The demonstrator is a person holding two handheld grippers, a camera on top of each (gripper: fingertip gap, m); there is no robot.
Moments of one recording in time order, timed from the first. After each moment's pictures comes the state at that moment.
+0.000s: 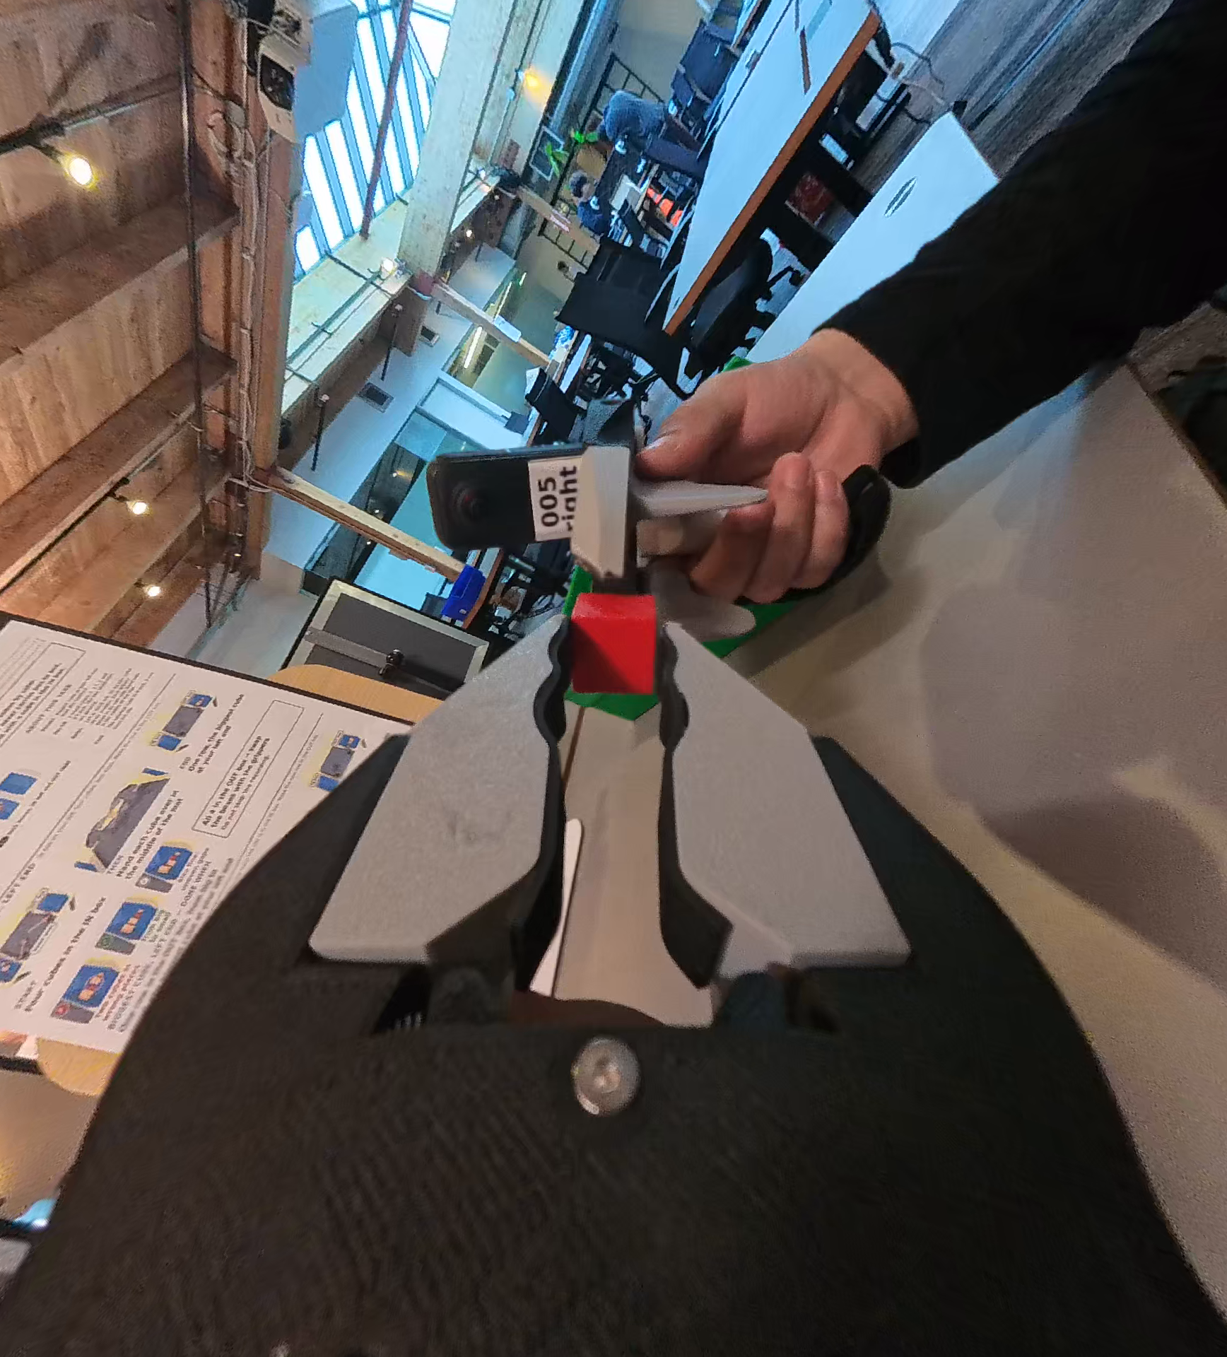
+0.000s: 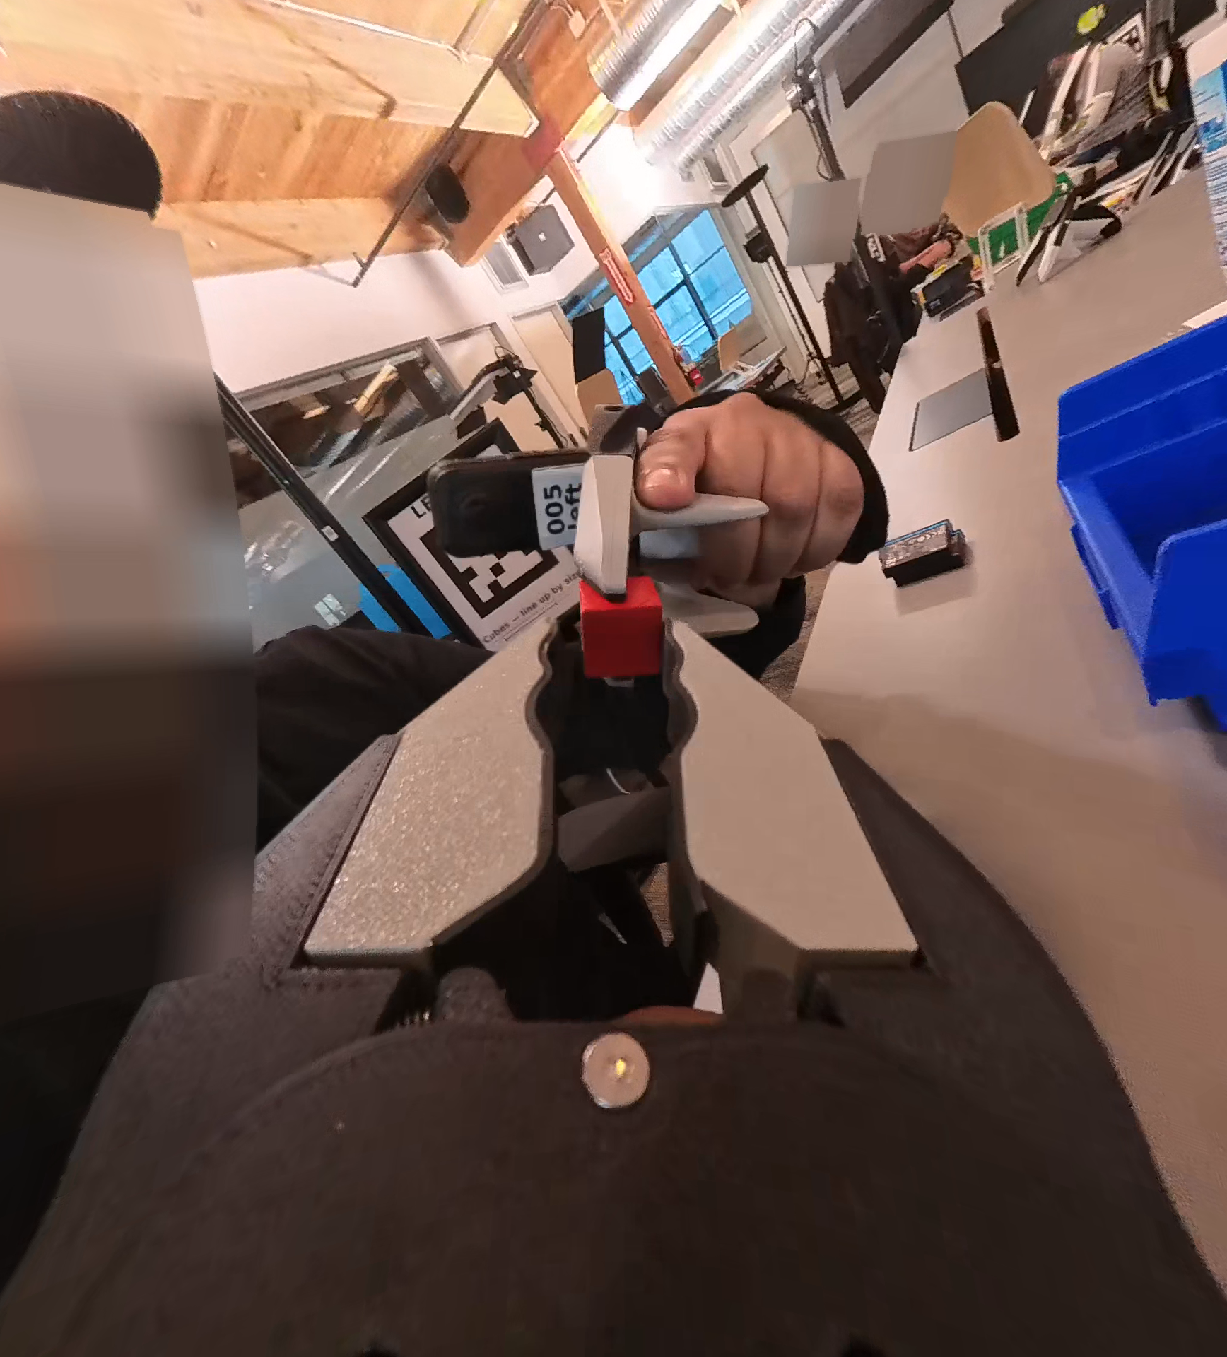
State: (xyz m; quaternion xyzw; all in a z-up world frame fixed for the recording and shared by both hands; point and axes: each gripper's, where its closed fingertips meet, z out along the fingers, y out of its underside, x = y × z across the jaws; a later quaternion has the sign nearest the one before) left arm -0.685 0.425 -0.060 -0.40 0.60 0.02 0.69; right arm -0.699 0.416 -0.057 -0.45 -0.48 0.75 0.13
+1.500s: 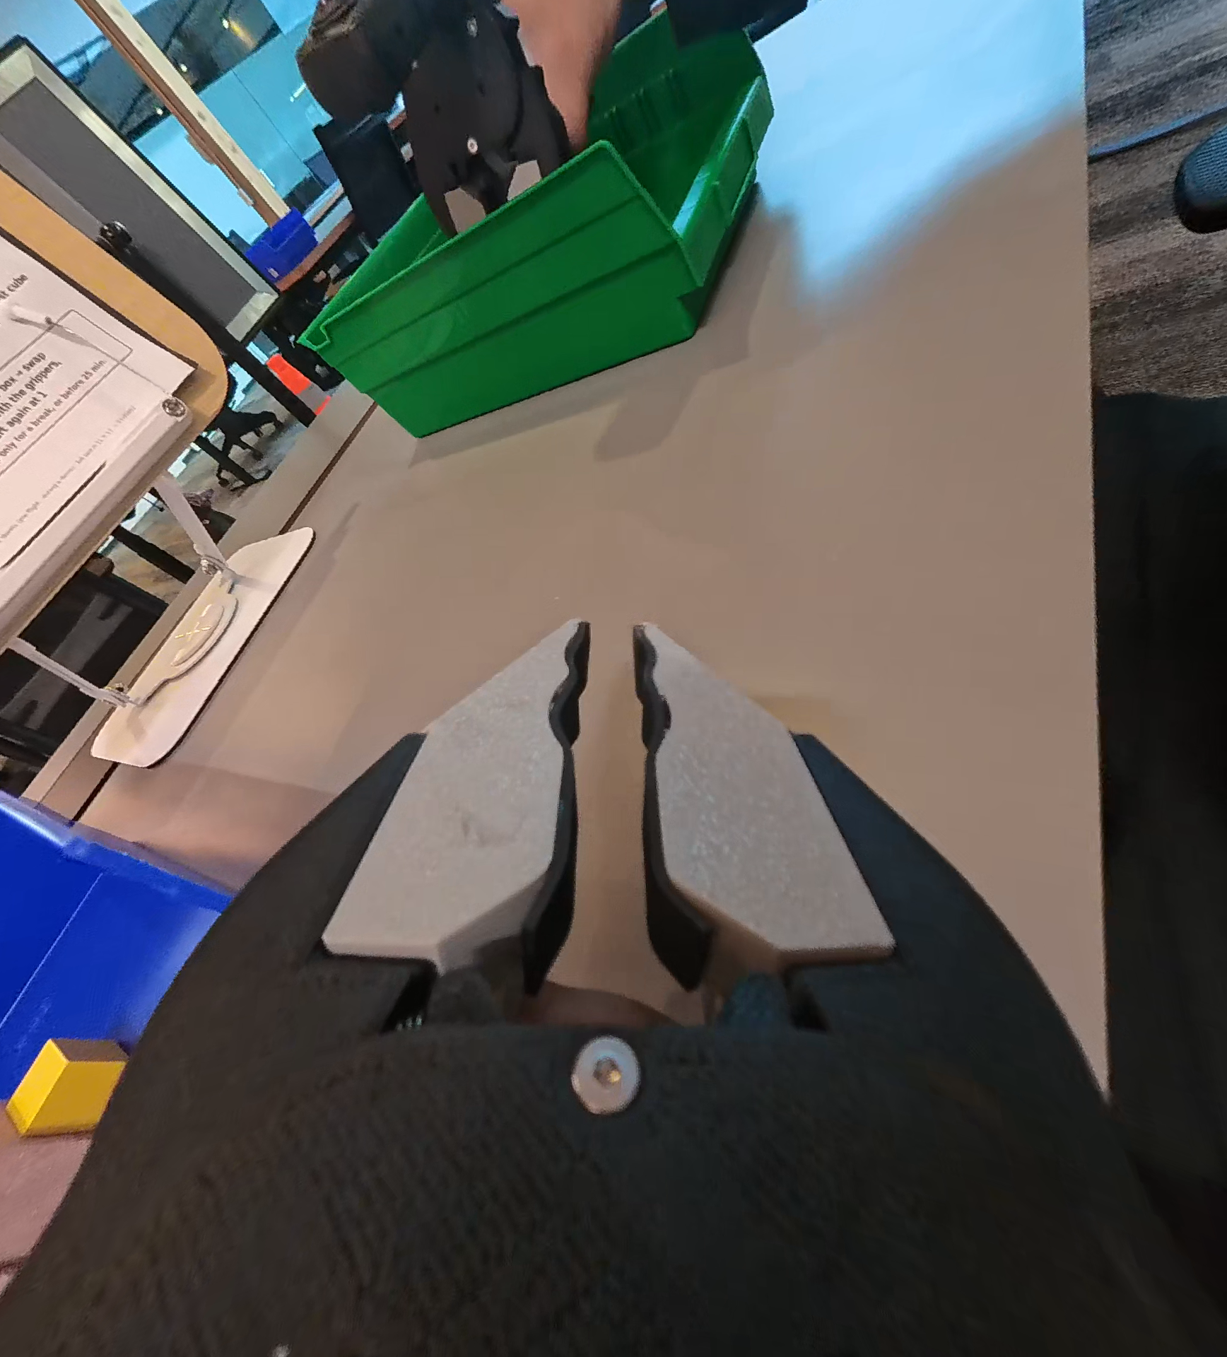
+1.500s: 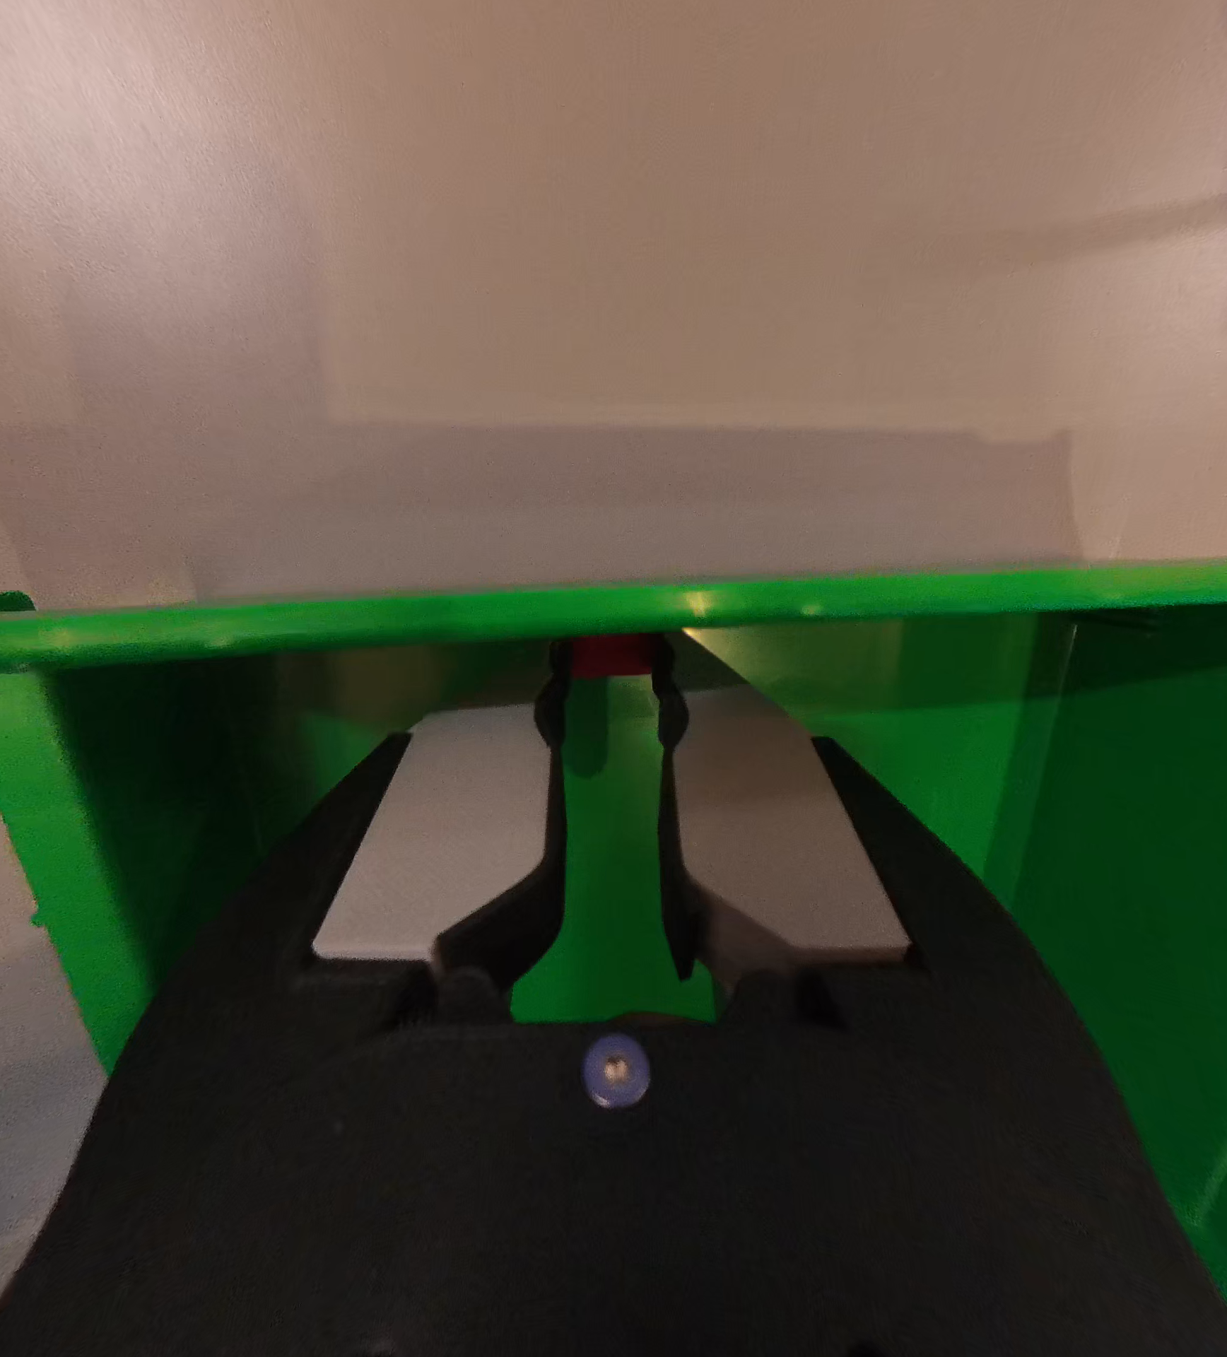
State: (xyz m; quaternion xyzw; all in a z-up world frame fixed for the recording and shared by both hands) left arm -0.721 0.430 -0.194 -0.63 0.50 -0.08 0.58; right arm -0.520 0.653 -0.243 -0.61 -0.78 0.05 0.15
